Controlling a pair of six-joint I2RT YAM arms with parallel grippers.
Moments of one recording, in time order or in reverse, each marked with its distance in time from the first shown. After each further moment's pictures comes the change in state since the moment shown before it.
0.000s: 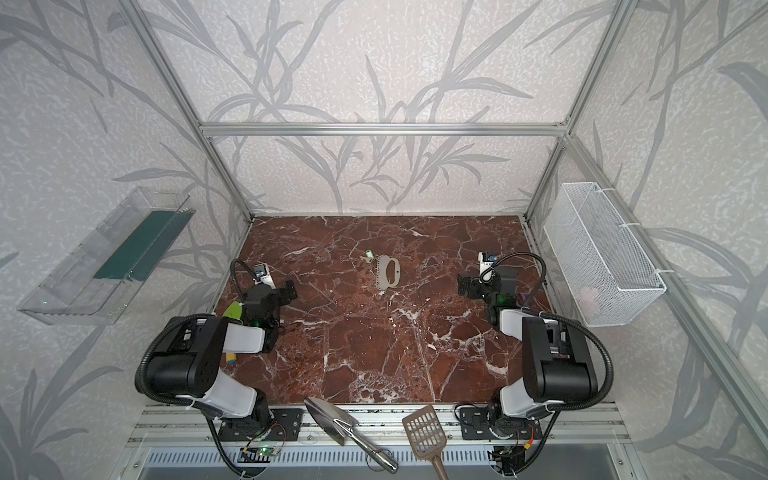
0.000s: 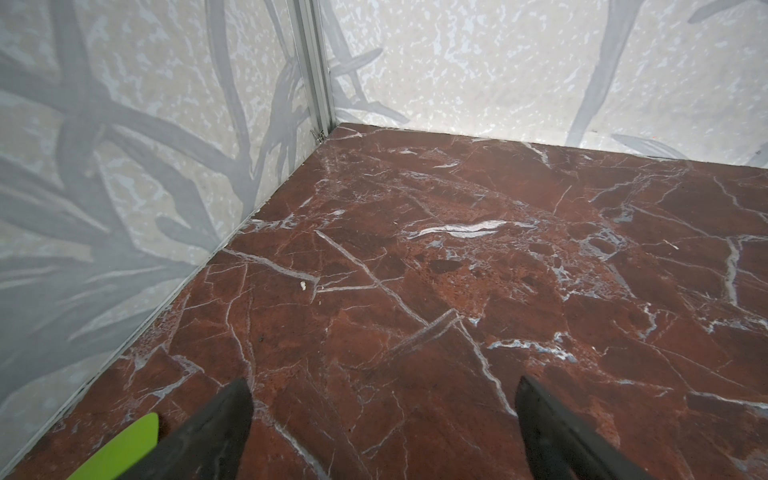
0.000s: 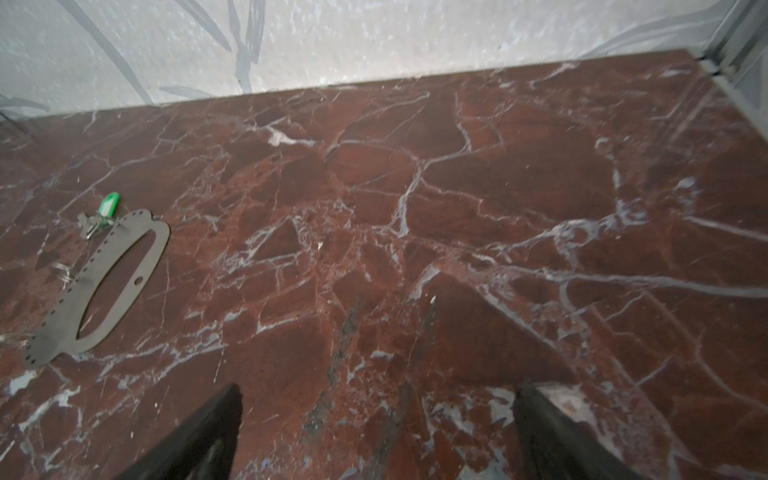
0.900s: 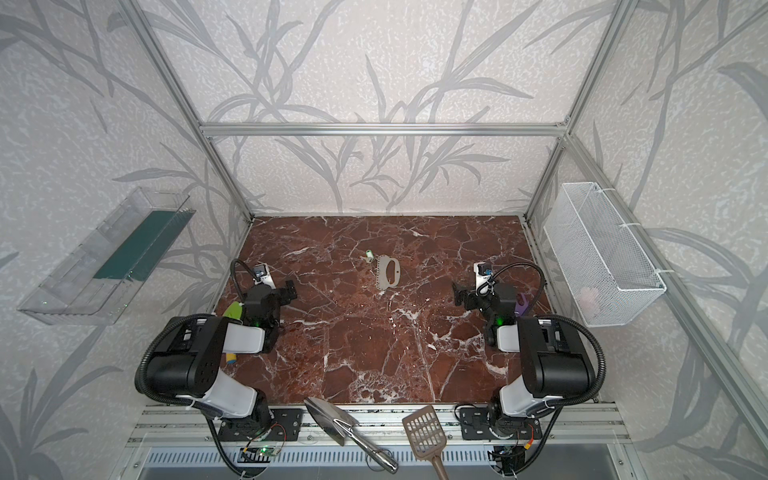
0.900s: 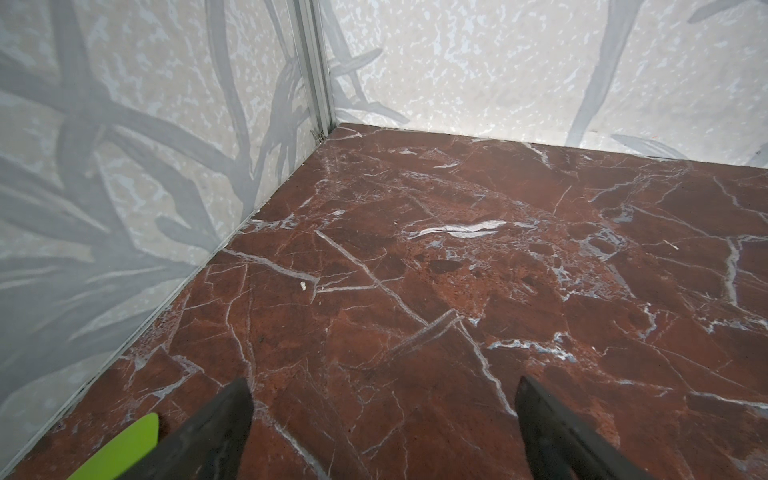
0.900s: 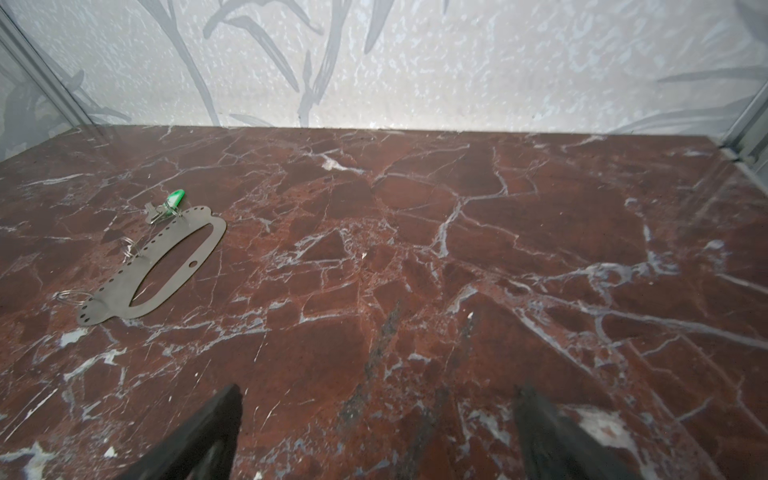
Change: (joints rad) left arm 0.000 0.000 0.000 0.000 0.000 0.000; right arm 0.027 0.015 -0.201 0.430 -0.045 -0.051
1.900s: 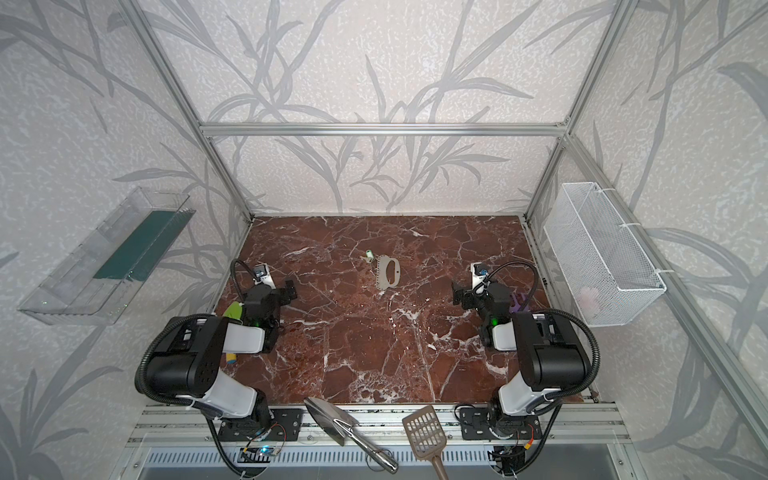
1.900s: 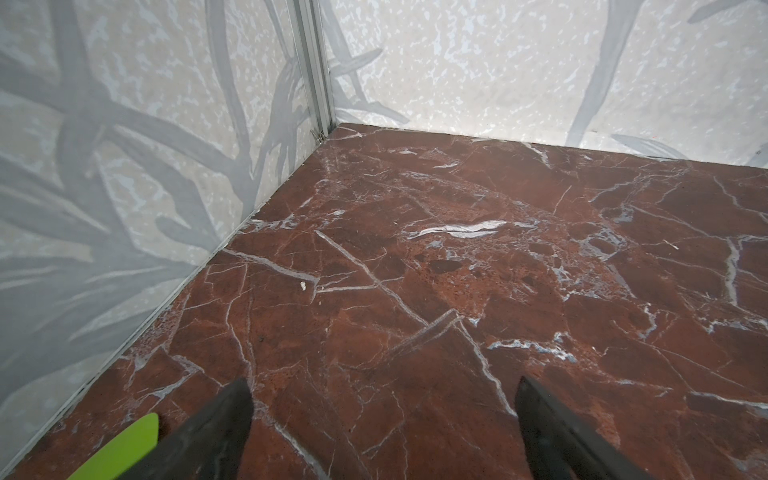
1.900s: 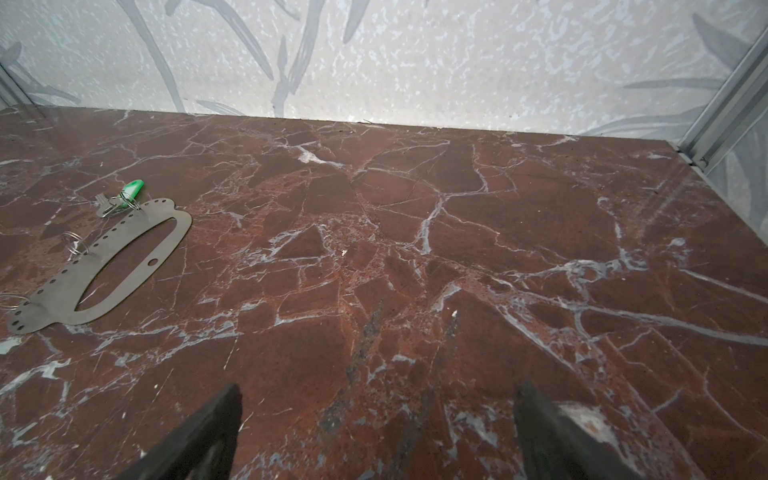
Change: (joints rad) left arm 0.000 0.000 0.000 0.000 0.000 0.000; right arm 0.043 0.044 0.014 0.012 0.114 -0.019
